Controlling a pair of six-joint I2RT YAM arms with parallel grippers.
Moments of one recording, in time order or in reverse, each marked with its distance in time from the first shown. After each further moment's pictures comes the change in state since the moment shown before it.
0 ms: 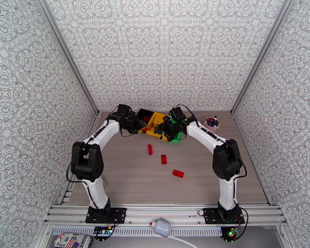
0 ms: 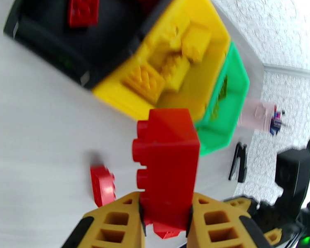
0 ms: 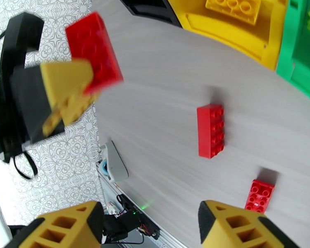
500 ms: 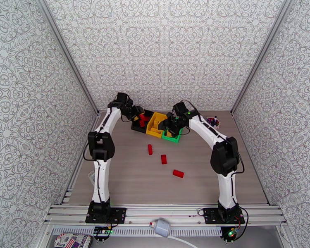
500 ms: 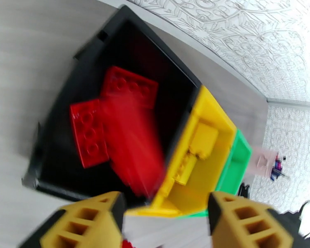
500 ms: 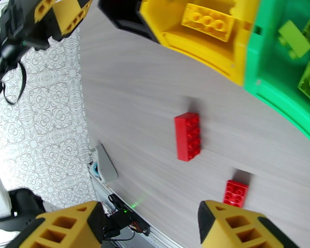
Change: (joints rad) left arm 0.074 0.499 0.729 -0.238 -0.003 0.098; right arm -0.066 0.051 0.124 -0.193 0.013 -0.104
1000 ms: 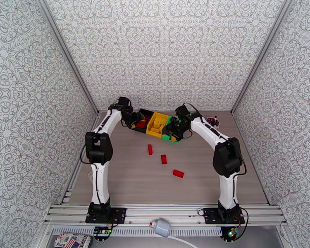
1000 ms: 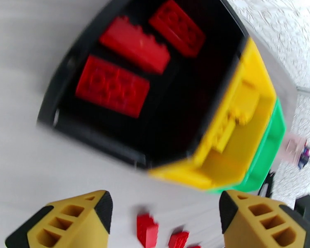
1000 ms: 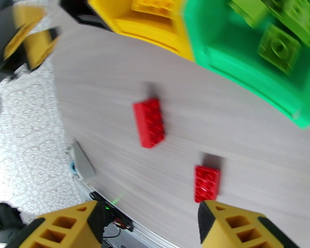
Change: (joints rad) left arm -0.055 -0.312 -0.412 -0.033 -0.154 0.068; right arm -0.004 -0.075 -0.147 -0.051 0.096 -0.040
